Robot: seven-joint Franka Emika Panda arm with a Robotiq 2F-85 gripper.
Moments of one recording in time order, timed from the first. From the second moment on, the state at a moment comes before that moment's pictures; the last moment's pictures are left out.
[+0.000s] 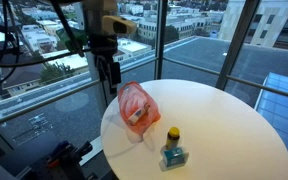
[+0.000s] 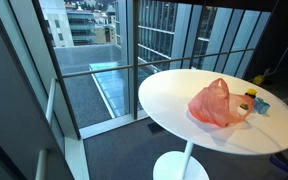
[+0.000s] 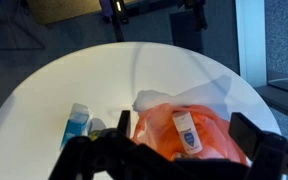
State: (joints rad) arm -0.12 -0.53 -0.05 -2.53 -0.01 1.93 0.11
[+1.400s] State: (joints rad) arm -0.11 -0.19 -0.02 -2.37 -0.01 2.18 0.18
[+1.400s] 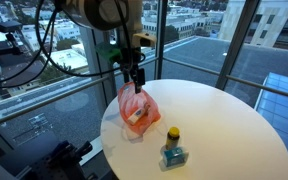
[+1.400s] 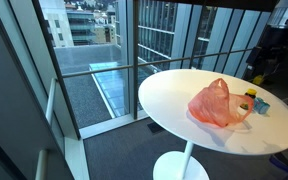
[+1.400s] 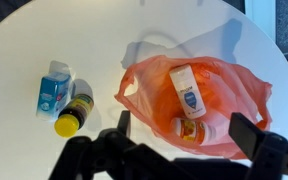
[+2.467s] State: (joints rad) arm -0.07 0.12 -0.03 -2.27 -0.01 2.28 0.25
